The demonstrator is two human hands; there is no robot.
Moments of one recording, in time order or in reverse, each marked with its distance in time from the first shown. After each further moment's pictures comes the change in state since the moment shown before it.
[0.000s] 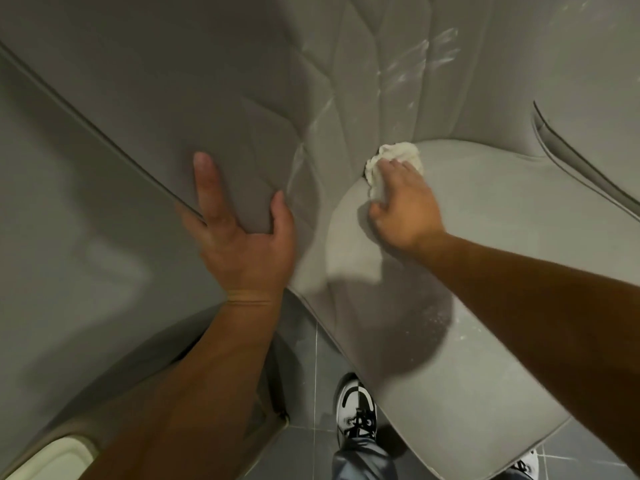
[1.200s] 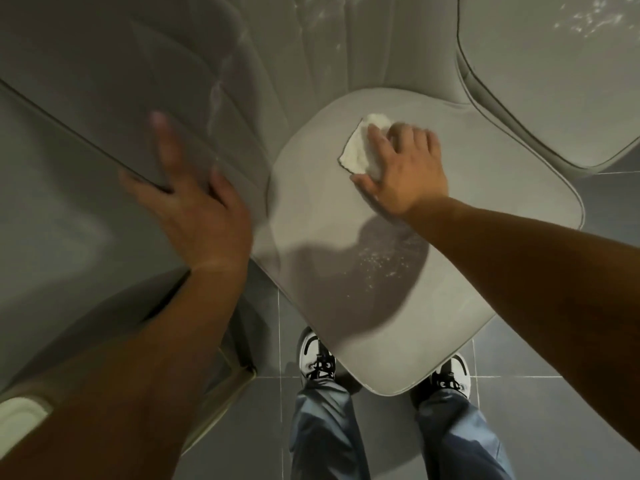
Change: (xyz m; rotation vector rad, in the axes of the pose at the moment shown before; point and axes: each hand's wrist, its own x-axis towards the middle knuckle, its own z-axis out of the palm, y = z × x) left_hand -0.046 0.023 0.006 0.208 -0.171 -0.238; right_hand -0.045 0.088 -0.038 -0.574 0.015 -0.097
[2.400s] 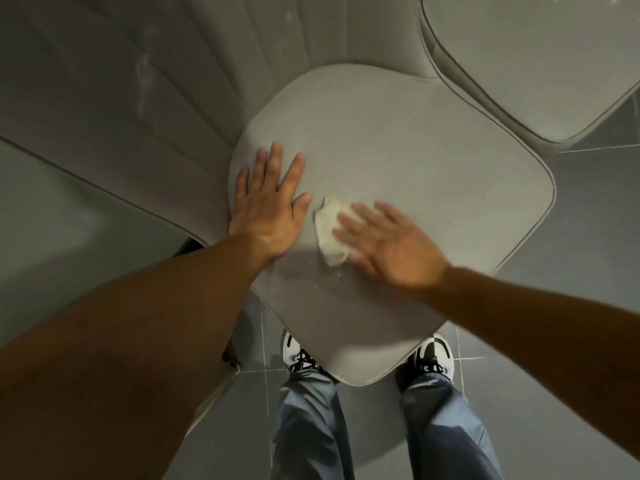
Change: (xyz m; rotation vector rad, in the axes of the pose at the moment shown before) left_hand -0.053 0.004 0.103 0.334 -0.904 0.507; right_hand -0.119 0.022 0.026 0.227 -0.096 -0.519
